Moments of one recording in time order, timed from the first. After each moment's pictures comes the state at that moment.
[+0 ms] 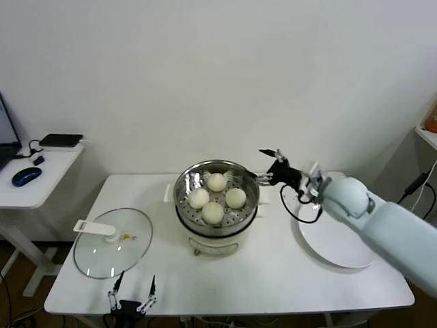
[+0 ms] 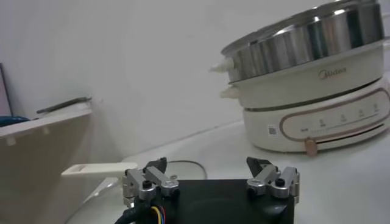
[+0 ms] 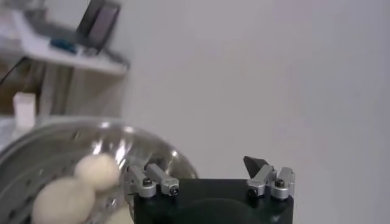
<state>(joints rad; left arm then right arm) 1.70 -1.60 -0.69 -1.71 0.25 -0.46 0.05 -0.38 0.65 -0.35 1.70 0.67 -0.13 -0.18</state>
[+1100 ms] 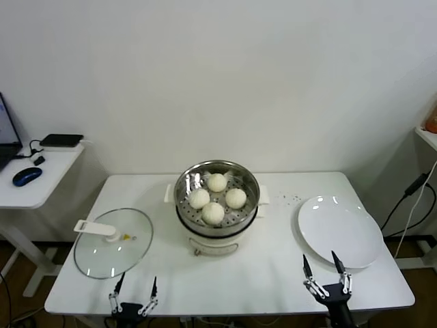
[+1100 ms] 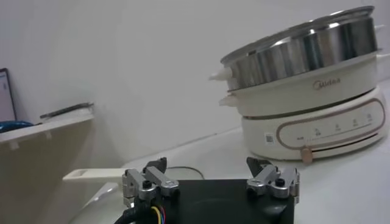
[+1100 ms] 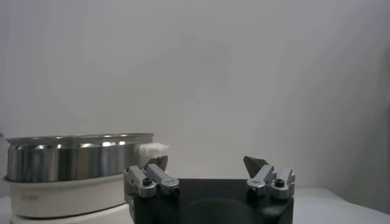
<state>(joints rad) 1.72 -1.61 -0.68 -1.72 0.26 -0.49 0.03 -1.71 1.19 0.49 1.78 0.39 0.61 -0.04</state>
